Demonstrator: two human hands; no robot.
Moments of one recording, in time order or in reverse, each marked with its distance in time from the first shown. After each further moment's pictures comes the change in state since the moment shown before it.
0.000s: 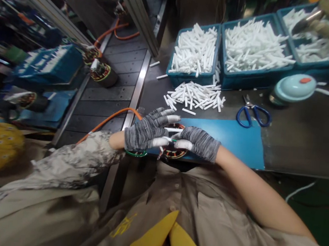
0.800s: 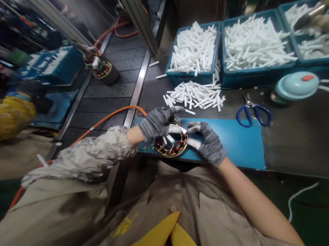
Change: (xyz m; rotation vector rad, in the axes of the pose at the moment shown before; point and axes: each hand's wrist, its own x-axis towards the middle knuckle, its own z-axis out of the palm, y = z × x) left_hand 0.045 -0.002 0.004 -0.118 -0.012 -0.481; right_hand -0.039 0.042 0.024 0.014 0.571 0.088
